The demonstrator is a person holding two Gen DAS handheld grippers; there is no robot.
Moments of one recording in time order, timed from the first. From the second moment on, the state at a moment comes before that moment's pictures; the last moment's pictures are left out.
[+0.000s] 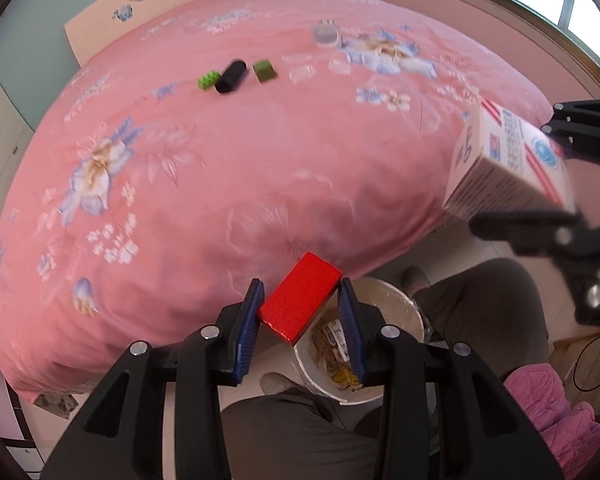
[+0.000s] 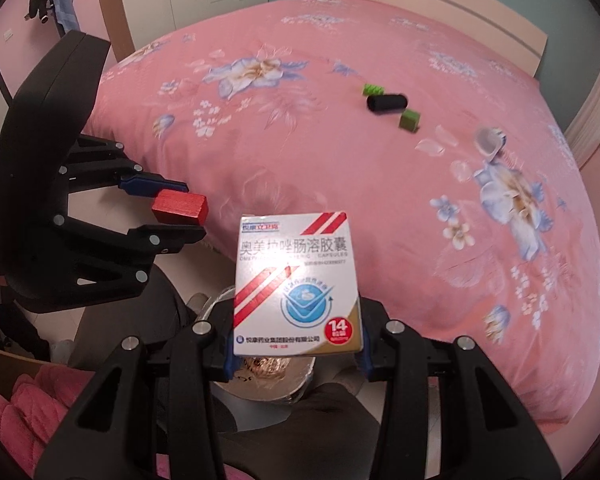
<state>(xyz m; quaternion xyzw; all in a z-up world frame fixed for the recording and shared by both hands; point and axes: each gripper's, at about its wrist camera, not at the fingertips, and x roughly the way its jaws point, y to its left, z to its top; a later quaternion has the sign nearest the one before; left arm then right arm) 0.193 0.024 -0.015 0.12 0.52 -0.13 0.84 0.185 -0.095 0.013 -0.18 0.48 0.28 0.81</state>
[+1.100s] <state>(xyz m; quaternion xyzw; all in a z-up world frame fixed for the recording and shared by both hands) 0.202 0.028 -0.248 0.05 0.69 -0.13 0.71 0.193 -0.079 -0.245 -0.18 0.65 0.28 0.68</state>
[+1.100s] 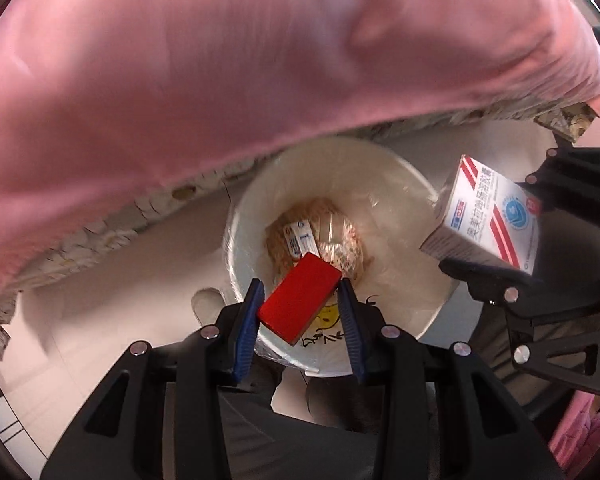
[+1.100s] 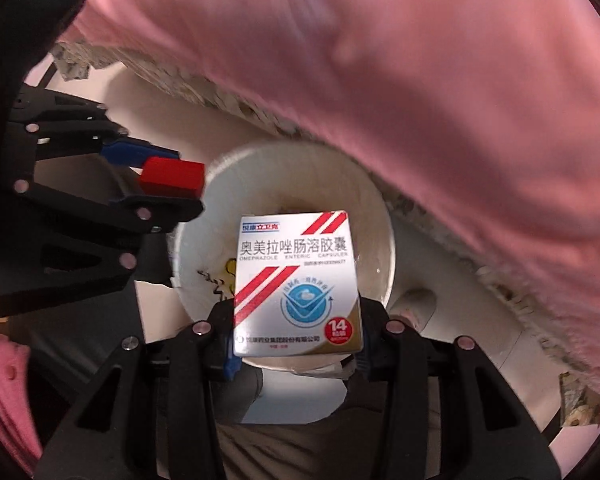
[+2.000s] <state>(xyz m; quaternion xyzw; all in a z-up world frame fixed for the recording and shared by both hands) 0.212 0.021 -0.383 -0.06 0.76 -0.11 0.63 0.185 -0.069 -0.378 -0.11 0.76 0.25 0.59</state>
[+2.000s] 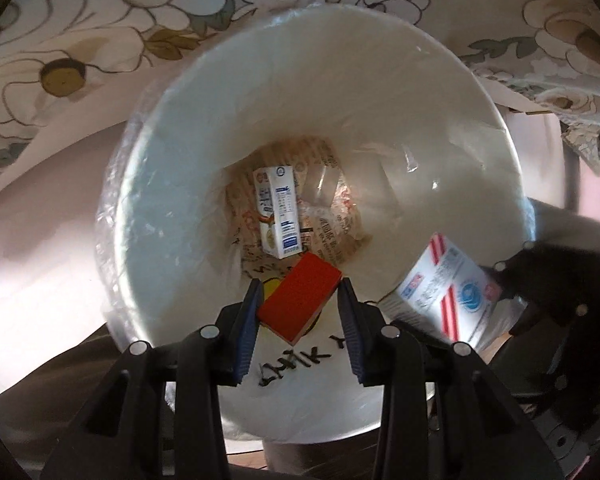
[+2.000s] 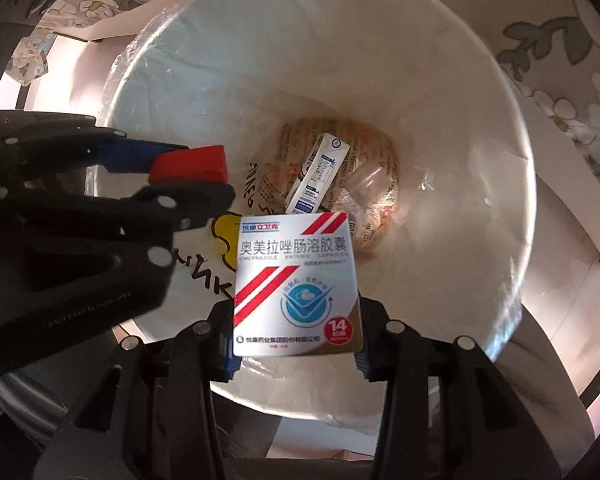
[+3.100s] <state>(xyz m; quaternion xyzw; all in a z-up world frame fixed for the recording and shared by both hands) 0.201 0.029 -0.348 -0.05 0.74 -0.10 0.66 0.172 -0.083 -0.363 -0.11 0.75 0.23 0.61</state>
